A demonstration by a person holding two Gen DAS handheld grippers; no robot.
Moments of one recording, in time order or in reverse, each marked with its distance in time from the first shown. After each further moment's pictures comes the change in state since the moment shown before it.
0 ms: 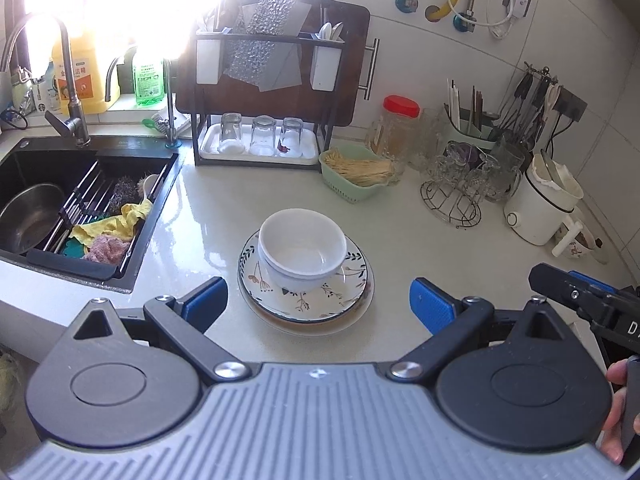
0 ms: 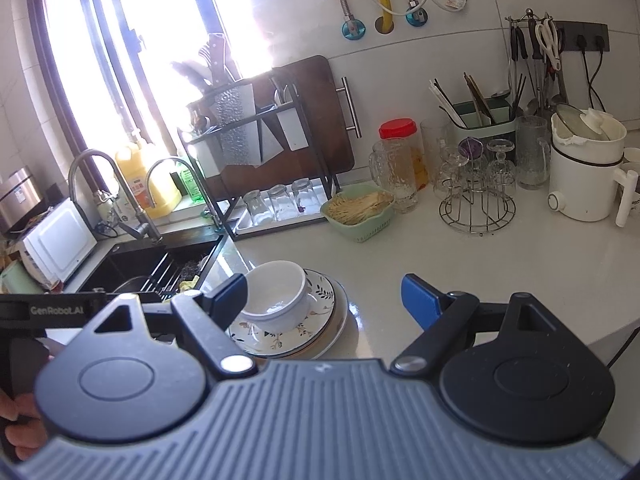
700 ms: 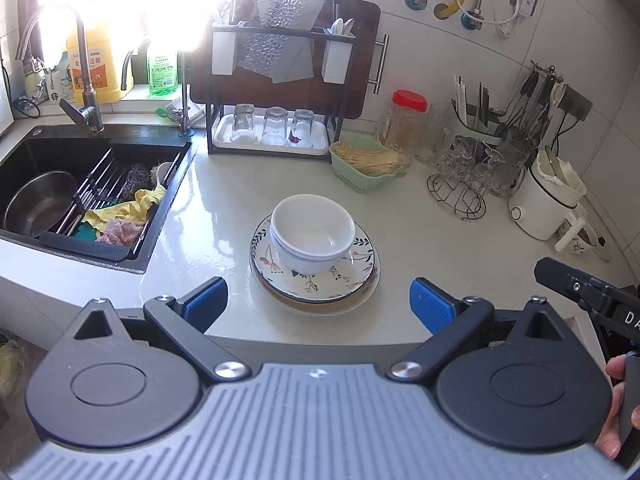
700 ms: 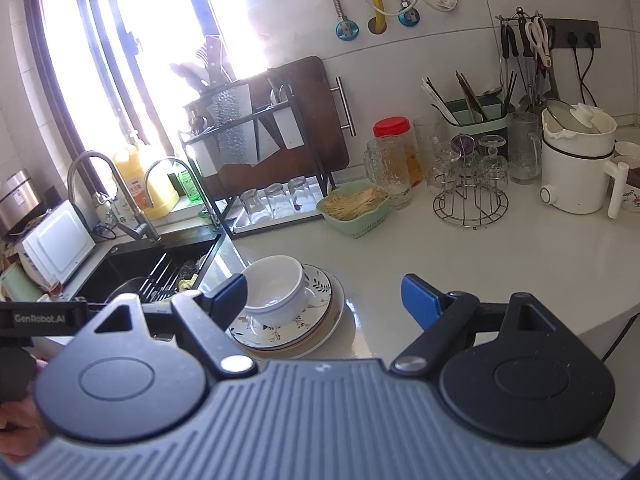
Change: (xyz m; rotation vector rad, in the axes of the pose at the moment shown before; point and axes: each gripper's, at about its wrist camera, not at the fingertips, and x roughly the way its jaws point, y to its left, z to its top) left arm -0.020 0.003 -0.016 -0.016 0.012 0.028; right arm -0.012 -0.002 -0.008 0.017 -0.004 -0.015
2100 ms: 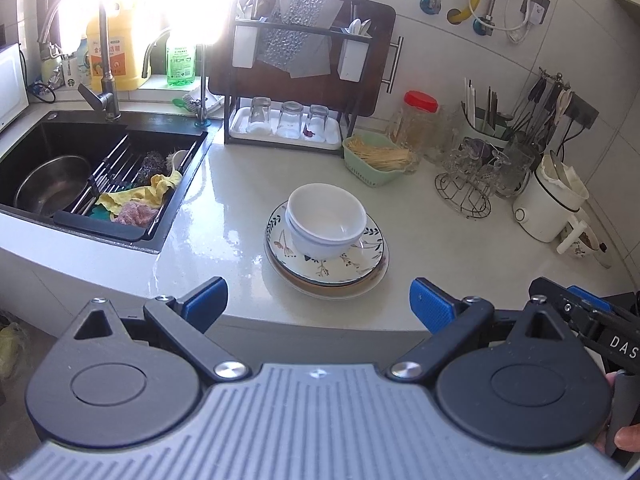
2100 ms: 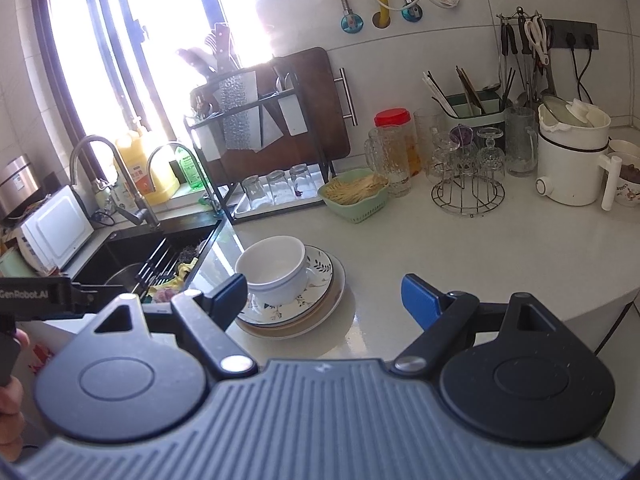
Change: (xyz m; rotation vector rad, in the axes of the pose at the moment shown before) left arm -0.023 0.011 -0.019 -0.044 0.000 0.018; right arm -0.013 0.011 -0.023 -0.032 0.012 -0.009
